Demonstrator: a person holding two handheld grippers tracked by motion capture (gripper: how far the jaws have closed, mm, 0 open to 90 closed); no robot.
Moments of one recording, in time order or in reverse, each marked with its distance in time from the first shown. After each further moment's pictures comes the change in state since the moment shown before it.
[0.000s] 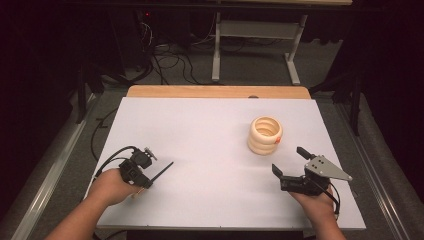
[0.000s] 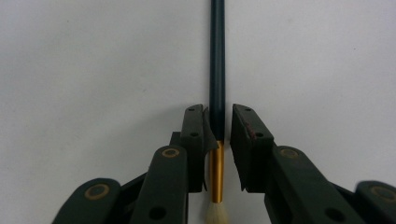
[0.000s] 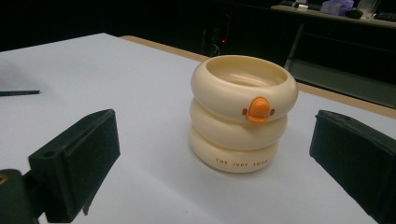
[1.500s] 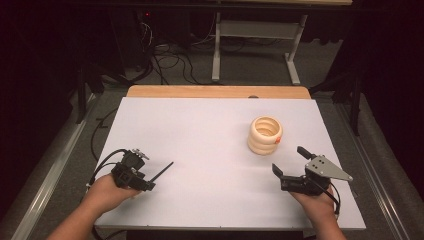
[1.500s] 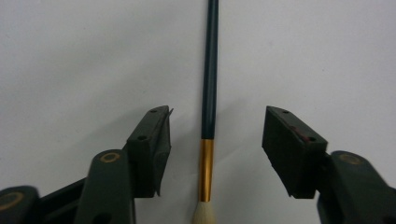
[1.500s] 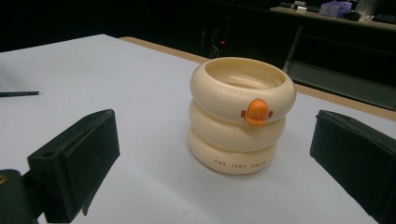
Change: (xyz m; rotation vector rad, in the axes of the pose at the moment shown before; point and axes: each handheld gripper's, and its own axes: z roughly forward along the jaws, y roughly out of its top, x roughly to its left) left arm 0.002 -0.022 -0.008 -0.181 -0.044 -0.066; right arm 0.000 0.001 -0.001 -0.002 -0.006 -0.006
